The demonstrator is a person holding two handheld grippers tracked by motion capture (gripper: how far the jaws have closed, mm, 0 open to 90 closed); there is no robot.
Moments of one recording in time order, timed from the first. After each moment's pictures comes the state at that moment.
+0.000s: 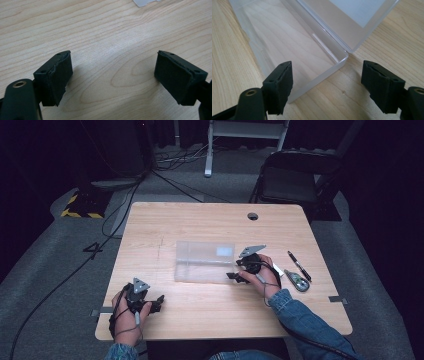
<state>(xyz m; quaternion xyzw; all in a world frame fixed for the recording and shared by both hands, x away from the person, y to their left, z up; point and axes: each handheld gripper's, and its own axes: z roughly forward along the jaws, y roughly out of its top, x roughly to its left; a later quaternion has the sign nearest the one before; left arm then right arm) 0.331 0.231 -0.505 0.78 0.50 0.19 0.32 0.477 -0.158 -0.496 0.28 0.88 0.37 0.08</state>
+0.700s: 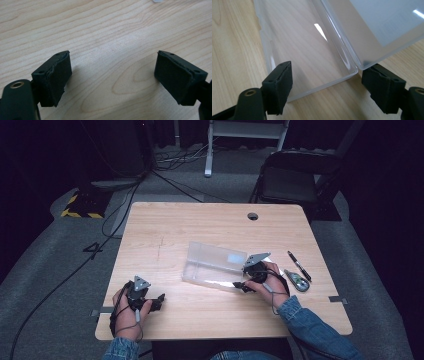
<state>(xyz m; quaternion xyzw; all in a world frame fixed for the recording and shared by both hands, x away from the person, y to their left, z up) 0.340 0.230 -0.505 0.79 0.49 0.19 0.32 0.446 -0.175 -0.492 0.25 0.90 0.34 0.08</state>
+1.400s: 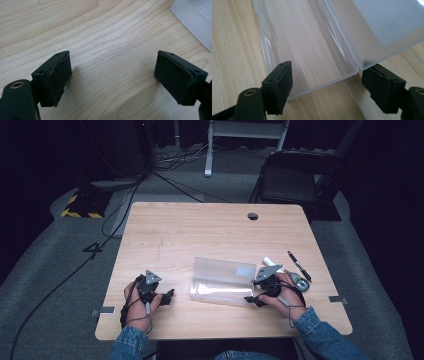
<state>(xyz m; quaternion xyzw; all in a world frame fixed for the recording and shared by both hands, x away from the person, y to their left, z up) 0.360 0.206 -0.505 0.80 0.48 0.18 0.33 0.406 -0.208 -0.488 0.20 0.92 0.32 0.07</state>
